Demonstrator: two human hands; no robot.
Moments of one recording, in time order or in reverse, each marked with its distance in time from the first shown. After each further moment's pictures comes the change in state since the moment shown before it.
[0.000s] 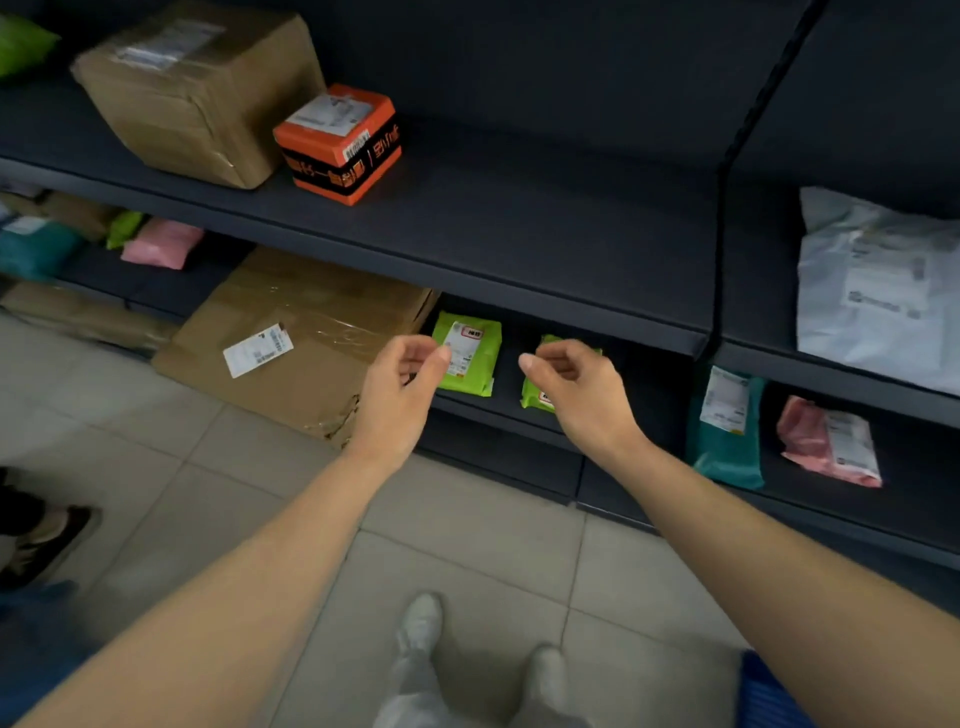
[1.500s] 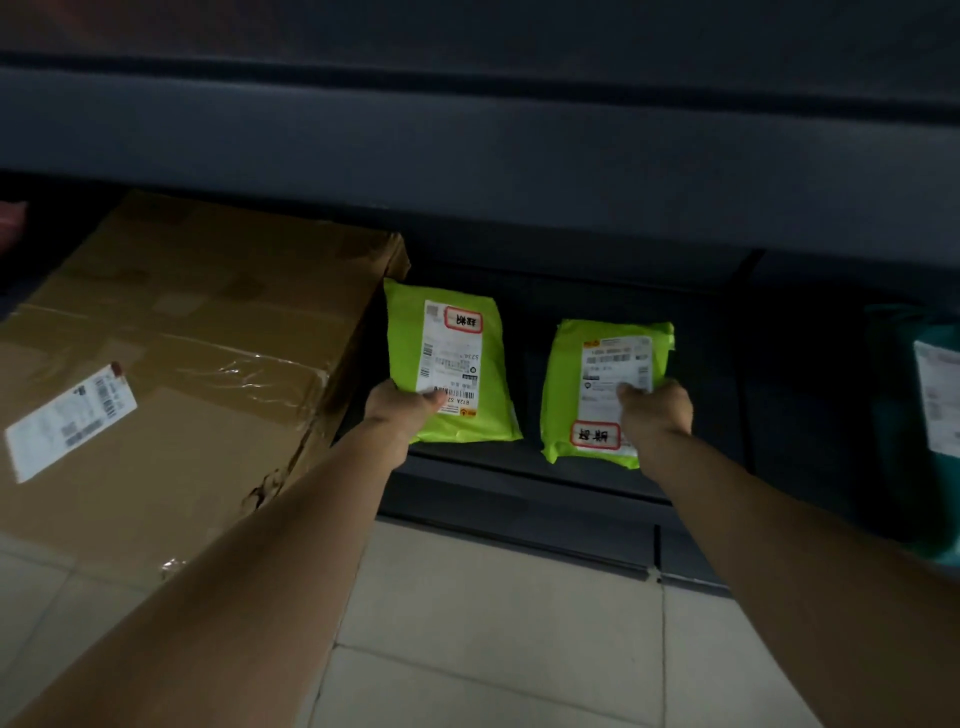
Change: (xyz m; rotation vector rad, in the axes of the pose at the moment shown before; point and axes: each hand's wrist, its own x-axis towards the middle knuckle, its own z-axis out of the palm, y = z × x) left_hand 0.247 -0.306 0.128 0.118 -0.078 -0.650; right_hand 0.264 0.285 0.105 0.025 0.457 0.607
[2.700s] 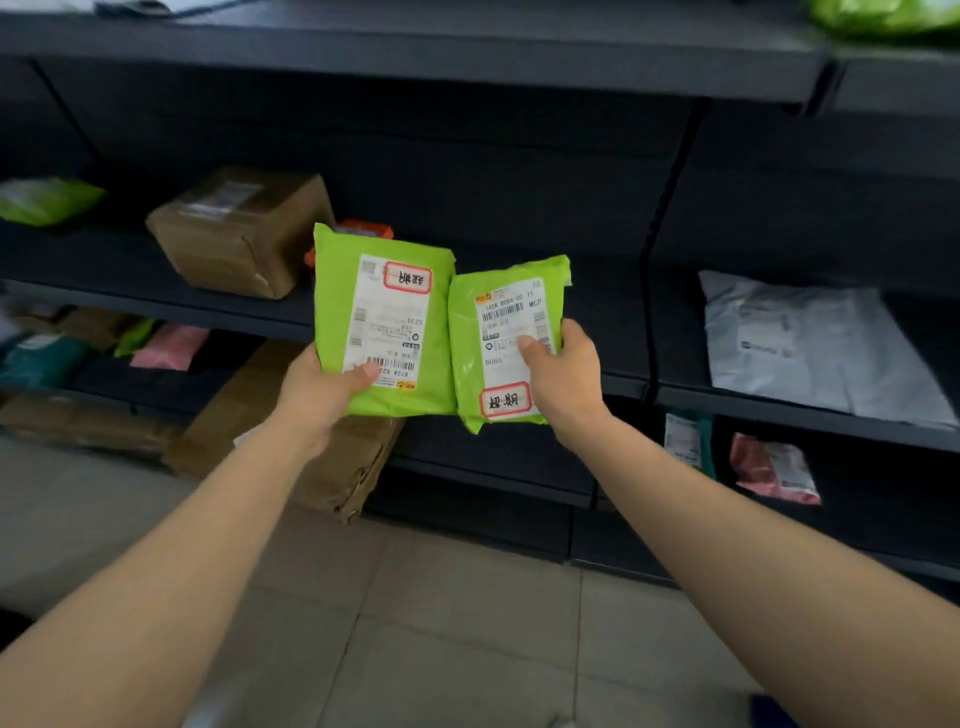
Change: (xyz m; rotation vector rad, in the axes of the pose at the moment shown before) left_hand -0.430 0.133 -0.239 -0.384 -0.028 0.452; right_hand -0.396 -0.180 -0.271 0.291 -0.239 -0.577
